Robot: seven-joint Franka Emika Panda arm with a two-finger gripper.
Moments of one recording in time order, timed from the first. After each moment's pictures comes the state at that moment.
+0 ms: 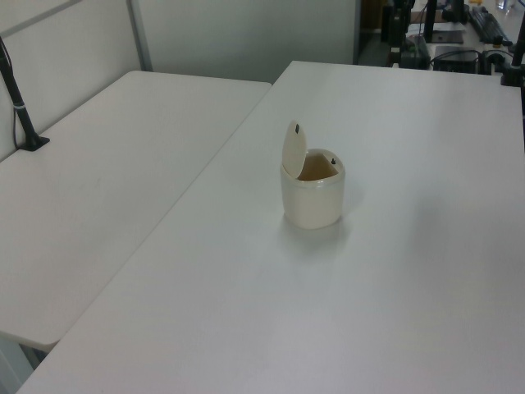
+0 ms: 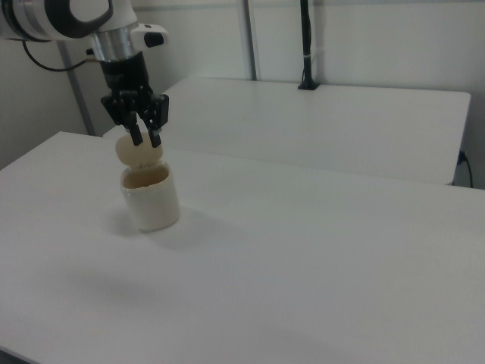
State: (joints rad) arm 0.00 -0.01 0.01 -1.59 -0.05 1.58 -0.09
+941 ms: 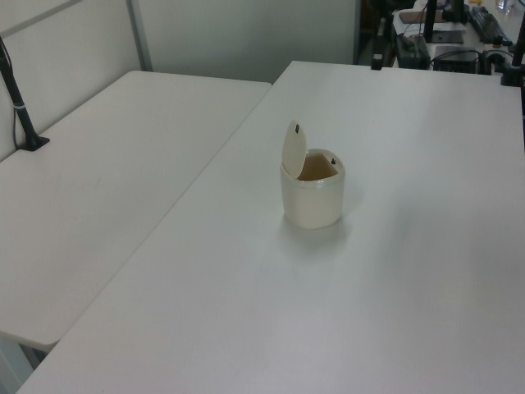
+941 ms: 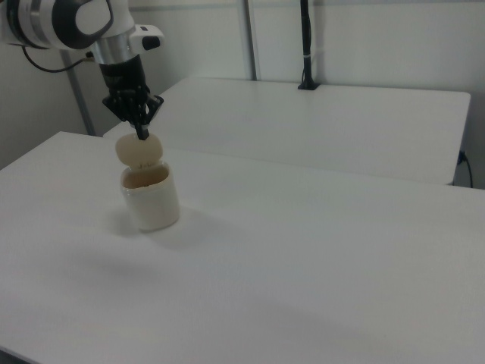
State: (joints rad) arm 0.04 0.03 0.02 -1.59 0.02 1.71 -0.11
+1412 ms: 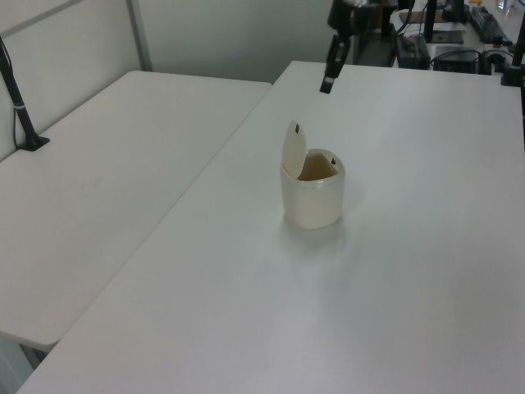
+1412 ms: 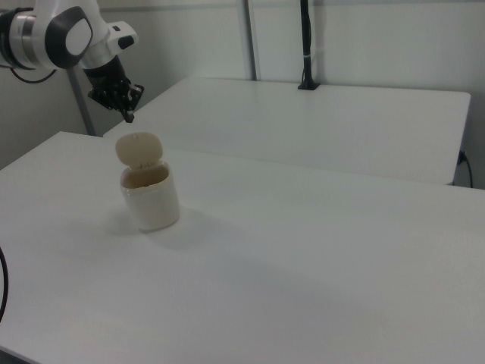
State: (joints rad) arm 0.19 0.13 0.03 -1.59 0.03 2.04 -0.08
